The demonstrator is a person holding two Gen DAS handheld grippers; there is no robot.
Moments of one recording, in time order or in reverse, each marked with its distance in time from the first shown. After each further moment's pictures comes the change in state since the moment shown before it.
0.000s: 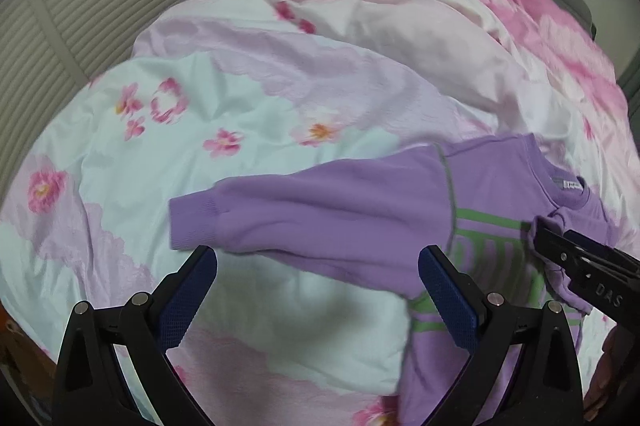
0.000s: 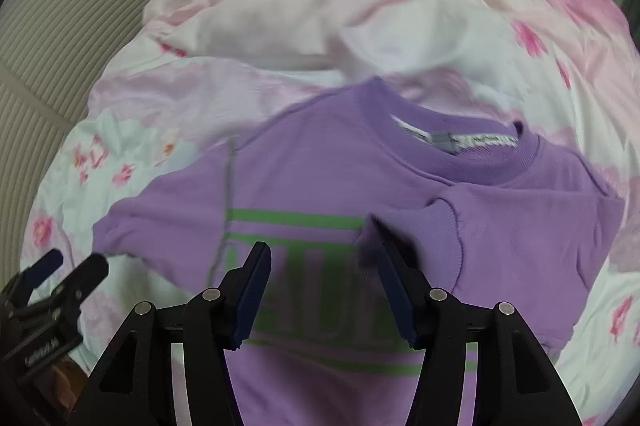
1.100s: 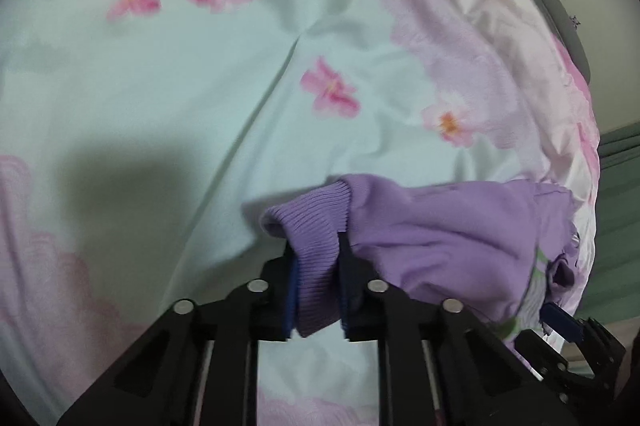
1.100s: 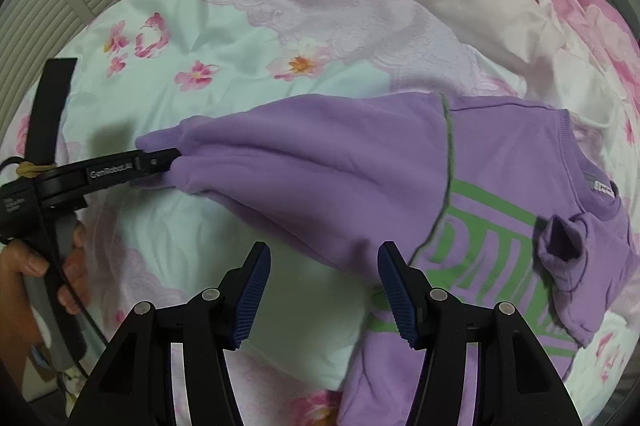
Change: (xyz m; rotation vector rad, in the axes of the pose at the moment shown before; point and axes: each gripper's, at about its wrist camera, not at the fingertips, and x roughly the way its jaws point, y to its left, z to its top) left arm 0.113 0.146 0.021 -0.215 0.190 -0.291; right arm 0.054 0.175 -0.030 -0.275 0.135 -0.087
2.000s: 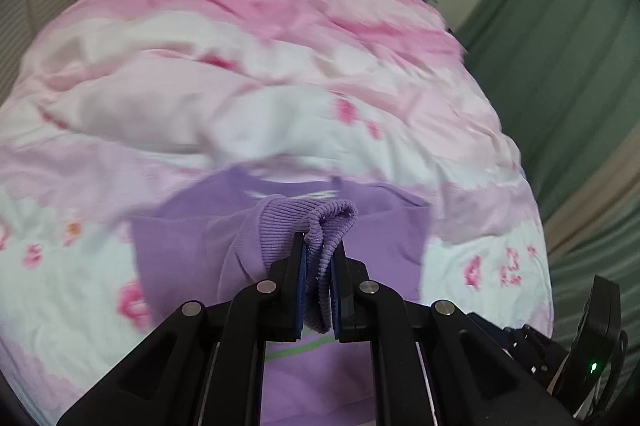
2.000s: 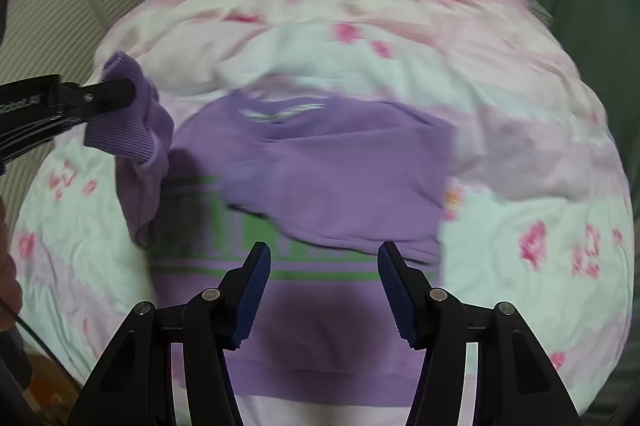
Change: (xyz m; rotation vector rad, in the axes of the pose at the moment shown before) left arm -0.057 -0.426 -0.096 0.602 -0.058 -0.153; right arm -0.127 -0.265 -0.147 0.467 -0.187 -0.091
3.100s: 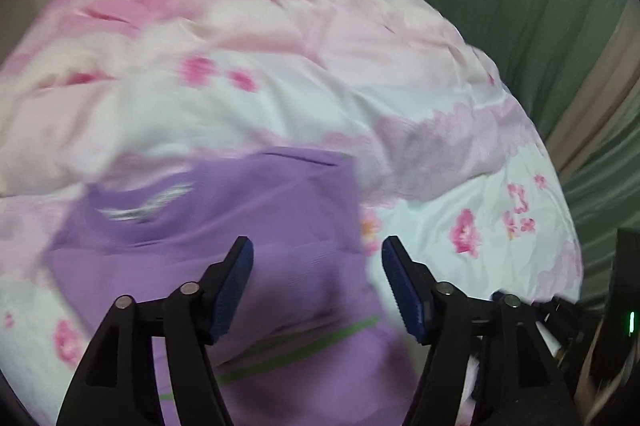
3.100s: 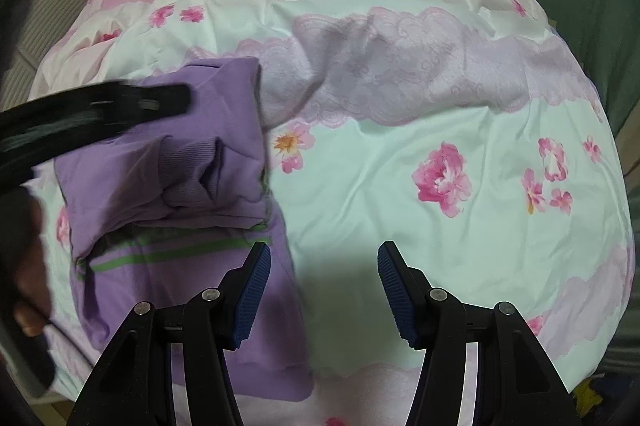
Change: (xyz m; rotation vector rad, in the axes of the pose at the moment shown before) left arm 0.085 -0.110 -0.019 0.253 0.087 0.030; right arm 0.034 -0.159 -0.039 0.211 0.101 -0.060
